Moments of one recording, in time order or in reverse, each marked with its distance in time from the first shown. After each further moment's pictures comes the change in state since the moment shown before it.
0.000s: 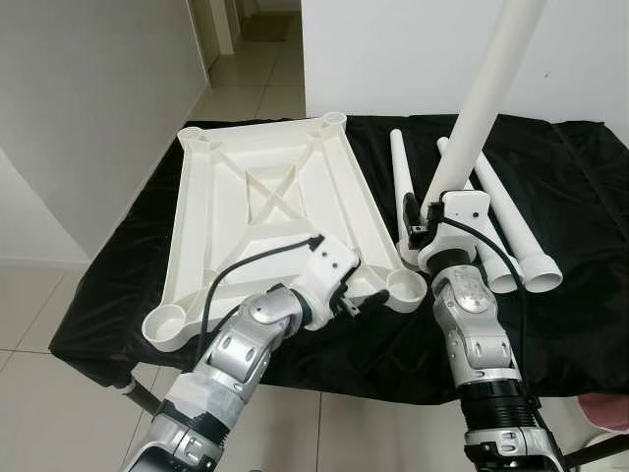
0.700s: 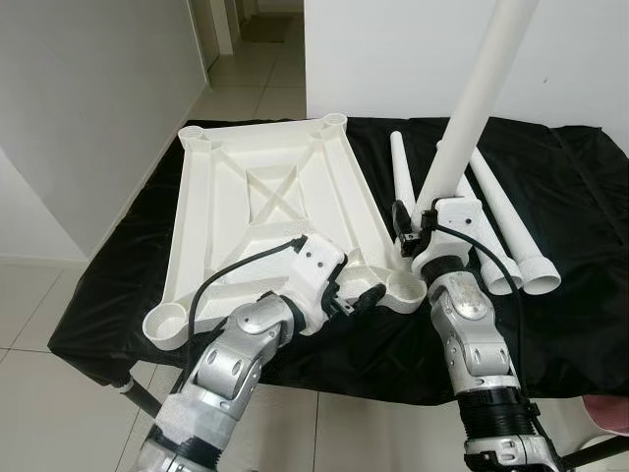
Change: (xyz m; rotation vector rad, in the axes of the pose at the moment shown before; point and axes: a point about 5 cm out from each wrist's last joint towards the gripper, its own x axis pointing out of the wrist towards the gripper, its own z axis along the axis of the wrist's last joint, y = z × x) left arm -0.019 -0.006 -0.010 -0.107 0.010 0.021; right arm -0.013 0.008 -0.012 0.020 0.041 0.073
